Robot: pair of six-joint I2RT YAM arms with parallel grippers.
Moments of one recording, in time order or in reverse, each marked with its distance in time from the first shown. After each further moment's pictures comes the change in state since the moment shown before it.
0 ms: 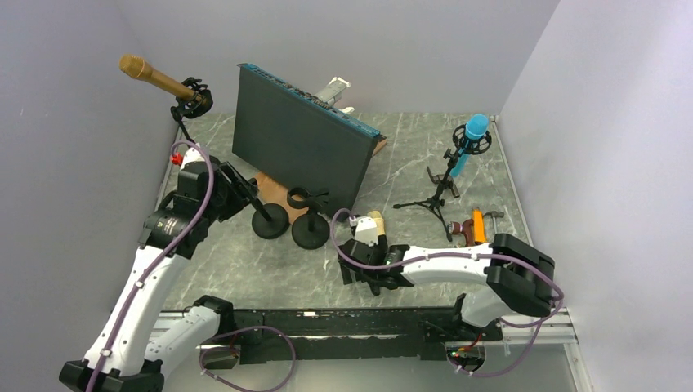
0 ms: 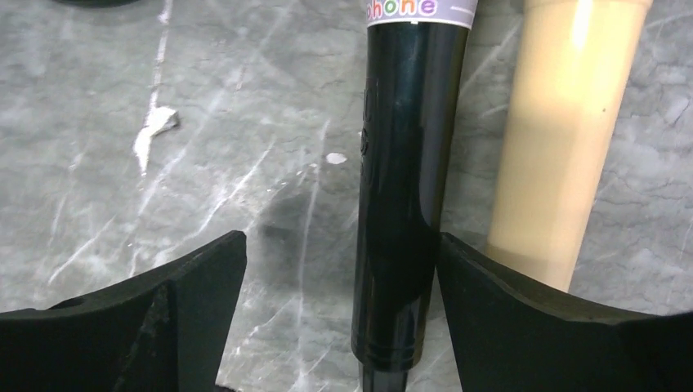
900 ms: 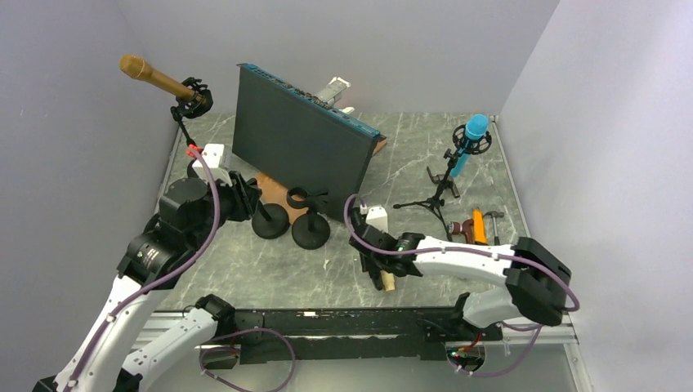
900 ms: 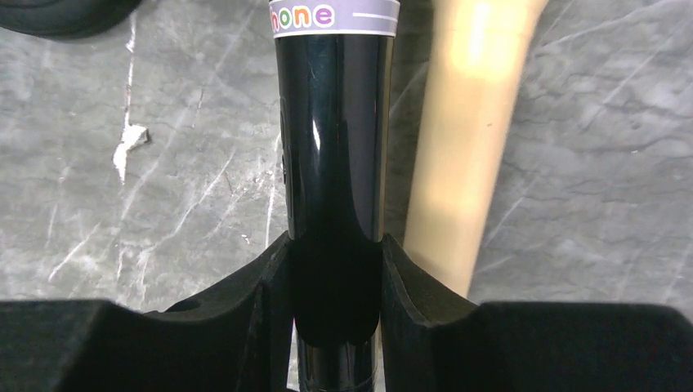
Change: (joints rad) left arm -0.217 -0.154 0.025 0.135 0.027 0.468; right arm -0.114 -0.133 0.026 -0.114 -0.092 -0.097
